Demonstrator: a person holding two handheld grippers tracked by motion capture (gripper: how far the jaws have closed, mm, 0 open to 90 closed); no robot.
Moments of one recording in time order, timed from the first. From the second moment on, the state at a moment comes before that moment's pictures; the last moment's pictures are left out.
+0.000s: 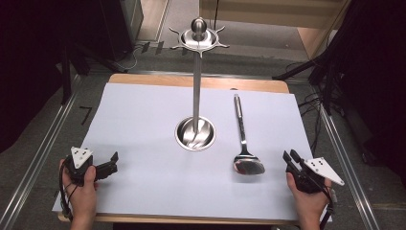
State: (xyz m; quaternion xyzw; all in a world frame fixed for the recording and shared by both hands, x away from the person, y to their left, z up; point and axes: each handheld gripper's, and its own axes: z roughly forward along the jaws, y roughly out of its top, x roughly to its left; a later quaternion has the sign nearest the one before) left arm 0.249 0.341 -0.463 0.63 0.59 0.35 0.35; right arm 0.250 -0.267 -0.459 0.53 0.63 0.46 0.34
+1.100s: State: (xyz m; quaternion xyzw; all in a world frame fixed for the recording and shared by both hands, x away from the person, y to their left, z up) left arm 0.249 0.341 -0.464 0.63 0.59 0.35 0.35; right arm 0.306 -0.226 -0.431 0.53 0.64 0.46 0.32
